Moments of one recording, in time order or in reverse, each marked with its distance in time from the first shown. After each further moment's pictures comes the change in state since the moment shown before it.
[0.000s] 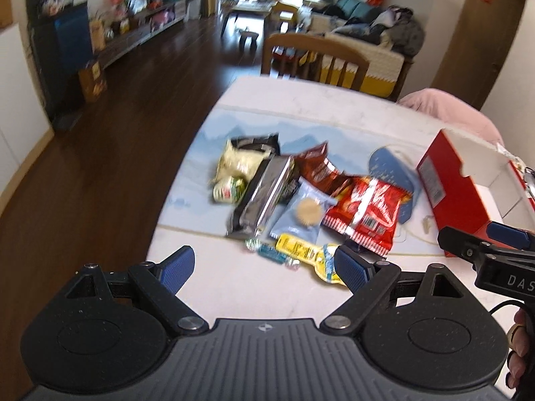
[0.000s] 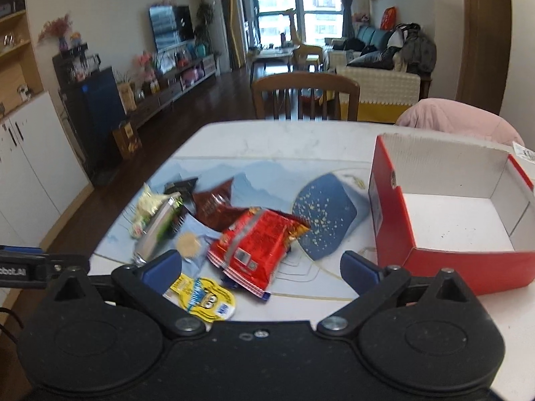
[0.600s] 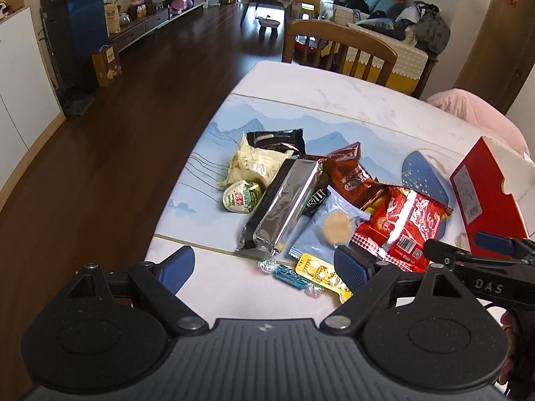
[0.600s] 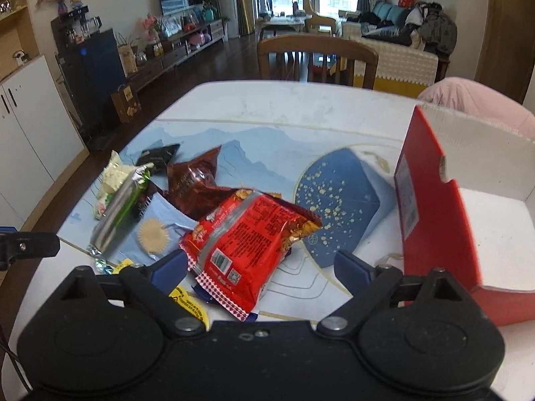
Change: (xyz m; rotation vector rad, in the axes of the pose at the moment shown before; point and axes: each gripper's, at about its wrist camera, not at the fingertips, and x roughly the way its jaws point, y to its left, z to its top) left arm 0.058 0.003 0.018 -0.042 0.029 0.041; right arm 0.092 -0.015 0.010 -0.060 0.131 0.003
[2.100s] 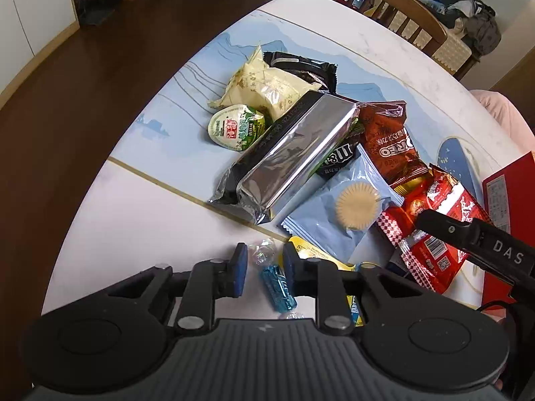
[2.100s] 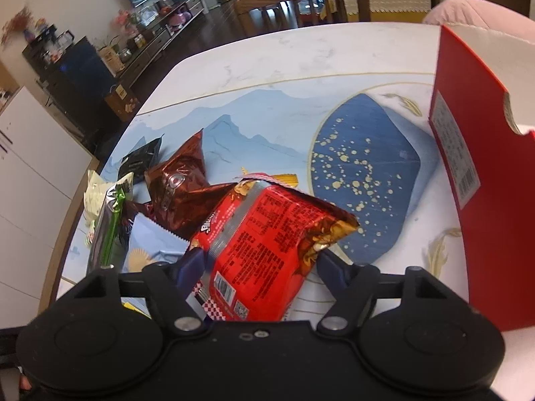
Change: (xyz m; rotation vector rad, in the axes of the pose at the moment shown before) left arm 0.081 0.001 -0.007 -0.241 0.209 -0.011; right arm 0.059 -0.021 0.019 0.231 0.148 0.101
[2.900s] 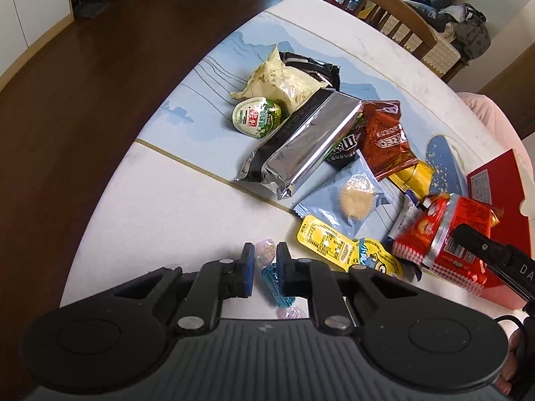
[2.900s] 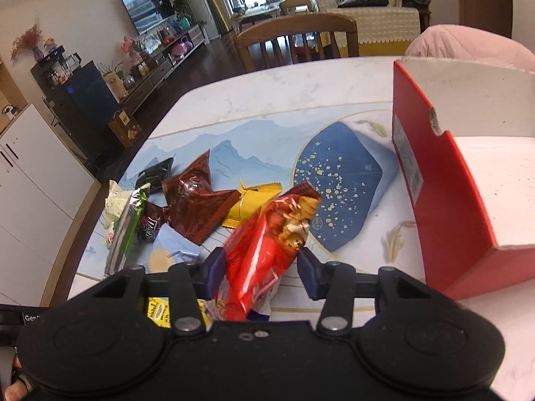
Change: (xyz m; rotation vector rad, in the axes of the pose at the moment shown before) left arm -0.025 0.027 -0.013 -0.007 0.004 -0.065; right arm -0.059 0.001 -0.026 -0.016 -0.134 -0.003
